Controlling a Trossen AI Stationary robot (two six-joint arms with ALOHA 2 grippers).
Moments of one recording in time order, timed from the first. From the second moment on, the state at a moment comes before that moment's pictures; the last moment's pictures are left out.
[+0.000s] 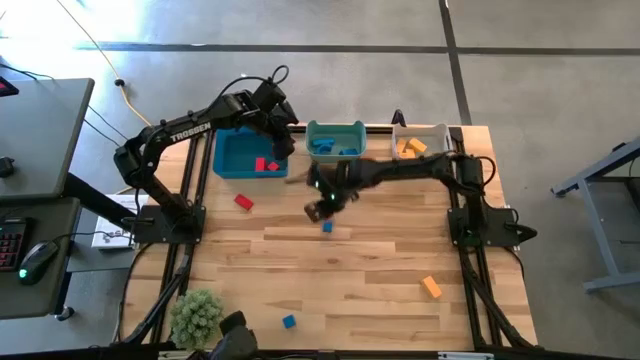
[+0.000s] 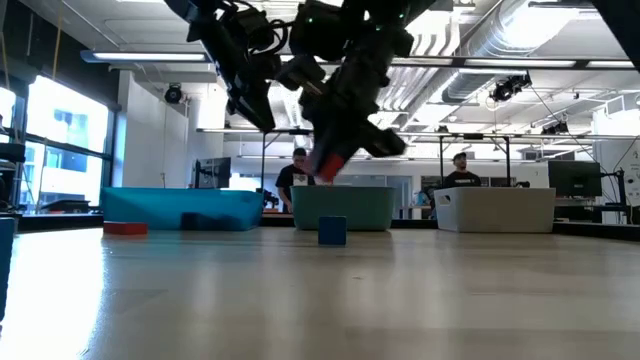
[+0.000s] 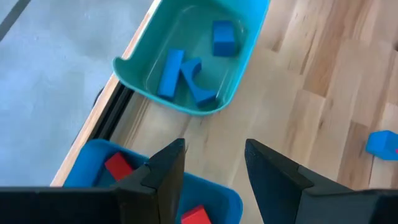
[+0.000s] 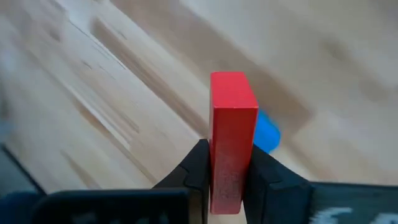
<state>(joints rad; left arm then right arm) 0.77 1.60 1.38 -0.76 0.15 0.22 -0.10 2.00 1.57 -0.74 -0.26 0.87</state>
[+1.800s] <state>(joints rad) 0.68 1.60 1.38 -0.65 0.49 0.25 -0.52 1.99 1.71 -0.71 -0.71 -0.42</state>
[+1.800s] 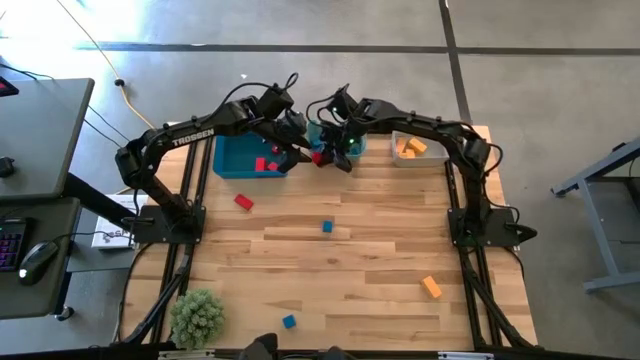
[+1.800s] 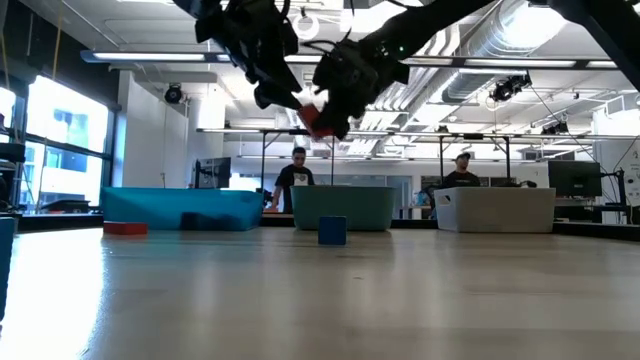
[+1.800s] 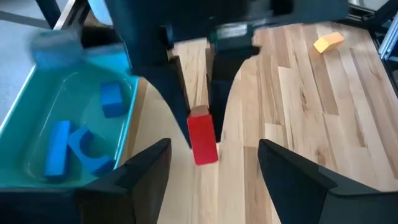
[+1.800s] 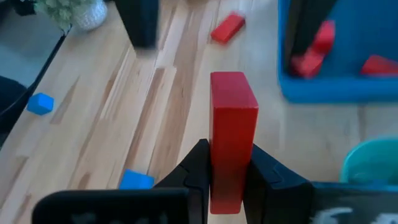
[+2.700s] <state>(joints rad) 0.68 1.60 1.38 -0.56 0.42 0.19 -0.52 1.99 1.83 -0.76 -0.66 -0.43</state>
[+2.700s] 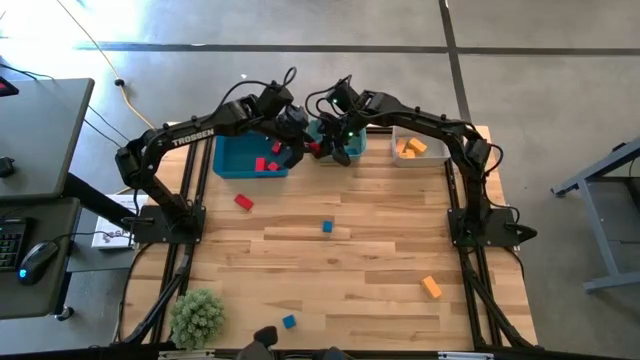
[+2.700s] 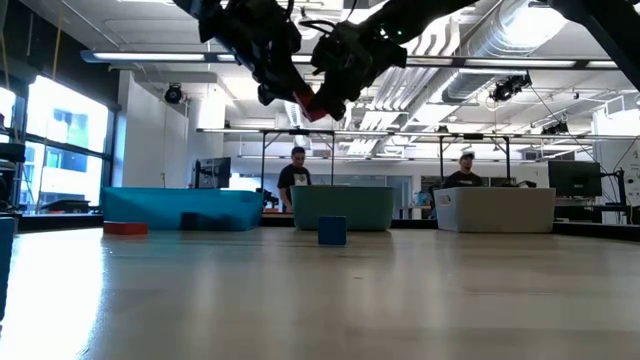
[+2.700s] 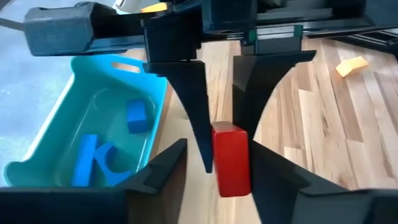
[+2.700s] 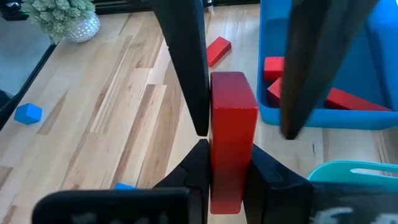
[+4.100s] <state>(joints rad) 0.78 1.60 1.34 -0.95 0.01 0.19 -0.46 1.99 1.83 -0.82 -0.46 -0.13</state>
